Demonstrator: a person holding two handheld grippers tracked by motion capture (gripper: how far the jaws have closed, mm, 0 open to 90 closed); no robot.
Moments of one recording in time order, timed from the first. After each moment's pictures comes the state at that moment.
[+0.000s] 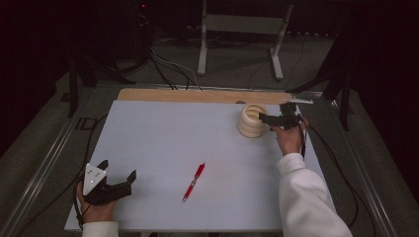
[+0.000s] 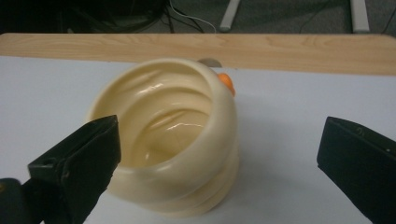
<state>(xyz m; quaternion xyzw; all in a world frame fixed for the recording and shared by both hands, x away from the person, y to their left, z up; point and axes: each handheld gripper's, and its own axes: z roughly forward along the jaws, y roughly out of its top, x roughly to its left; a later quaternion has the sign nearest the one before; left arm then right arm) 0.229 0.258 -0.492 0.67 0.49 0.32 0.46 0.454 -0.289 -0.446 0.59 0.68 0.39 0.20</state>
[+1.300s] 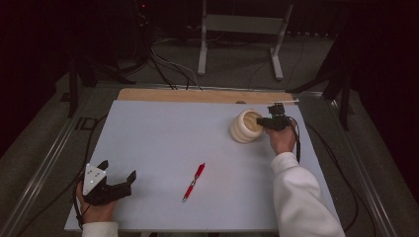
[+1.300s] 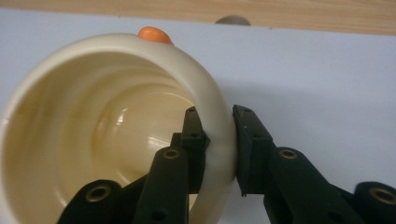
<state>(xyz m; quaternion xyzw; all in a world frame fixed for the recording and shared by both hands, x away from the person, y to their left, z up) 0.228 0.259 -0.493 0.67 0.49 0.32 0.46 0.461 -0.265 -0.458 0.58 0.73 0.34 0.14</state>
